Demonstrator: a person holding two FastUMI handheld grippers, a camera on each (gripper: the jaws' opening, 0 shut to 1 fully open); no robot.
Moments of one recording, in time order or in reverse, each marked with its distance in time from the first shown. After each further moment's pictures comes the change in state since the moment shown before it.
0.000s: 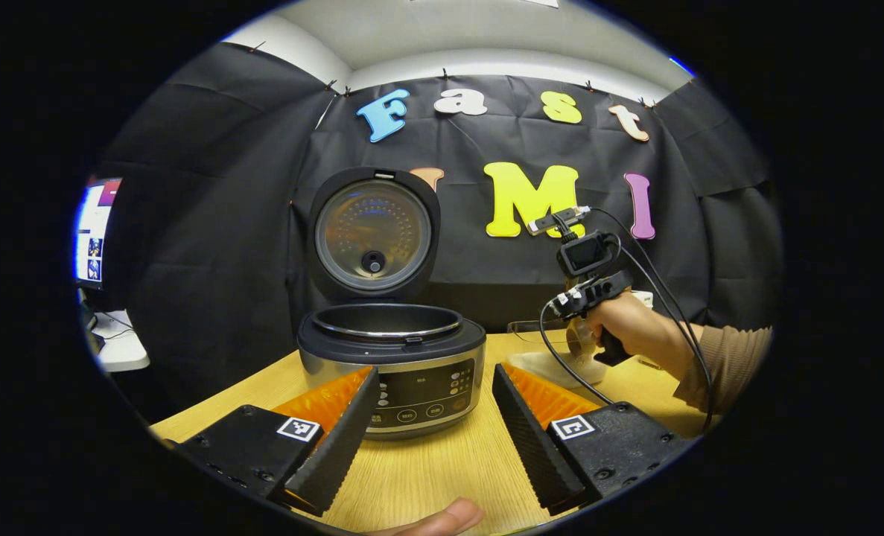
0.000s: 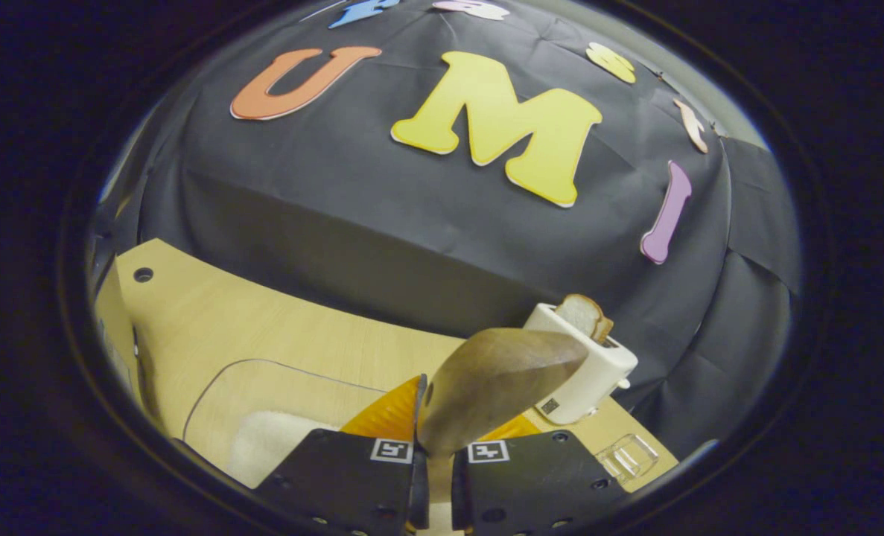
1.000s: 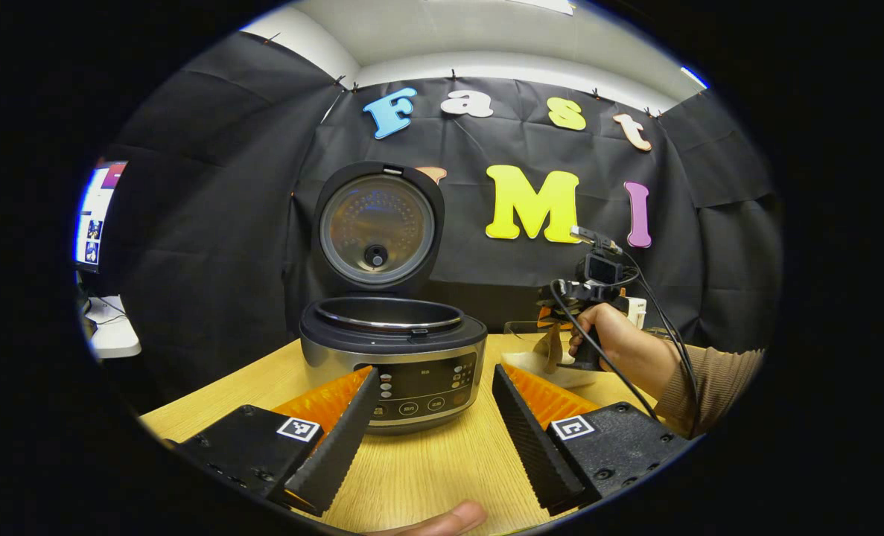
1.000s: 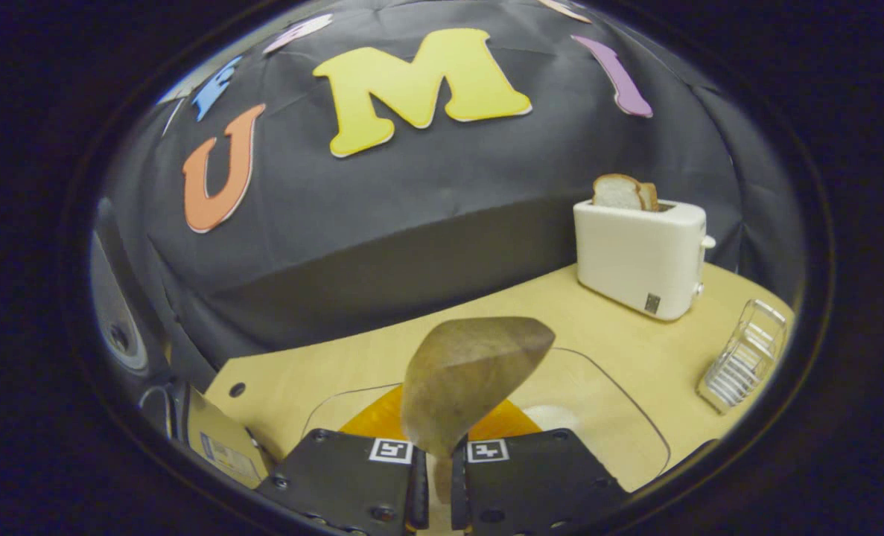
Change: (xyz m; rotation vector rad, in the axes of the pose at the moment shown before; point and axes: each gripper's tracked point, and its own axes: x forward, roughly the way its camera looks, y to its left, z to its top) left arm 0.001 0.000 -0.012 -0.038 0.006 -0.024; right arm -0.005 0.047 -0.014 0.631 0.149 0.356
